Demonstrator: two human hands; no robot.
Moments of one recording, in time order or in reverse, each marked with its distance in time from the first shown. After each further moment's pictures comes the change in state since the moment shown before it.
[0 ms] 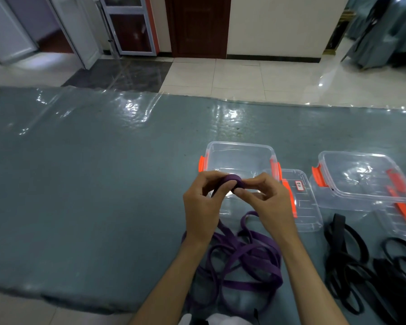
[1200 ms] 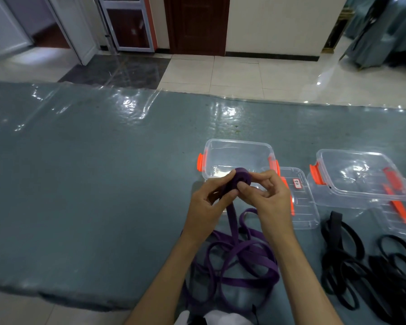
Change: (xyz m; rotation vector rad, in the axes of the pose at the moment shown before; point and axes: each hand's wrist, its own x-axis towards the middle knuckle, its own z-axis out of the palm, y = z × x) left_hand -0.006 -0.012 -0.008 -0.081 -0.240 -0.131; right_hand -0.010 -0.005 0.008 0.207 0.101 0.085
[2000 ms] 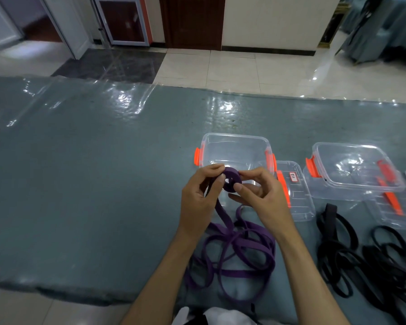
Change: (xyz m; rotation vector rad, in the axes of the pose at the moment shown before) left_hand -0.005 0.013 -0.002 0.099 0.128 0.113; right_hand -0.003 0.004 -0.014 -0.056 -0.209 0.023
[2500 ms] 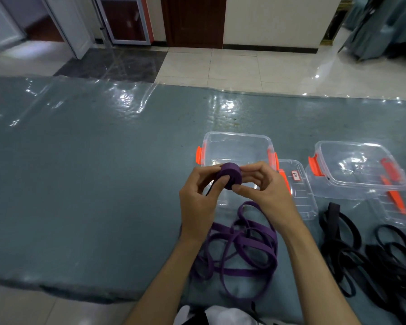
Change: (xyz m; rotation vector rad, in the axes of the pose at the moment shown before) left_hand -0.006 0.006 0.004 -0.047 0.125 -0.019; right_hand 0.010 -0.011 -0.003 -0.165 -0.011 0.009
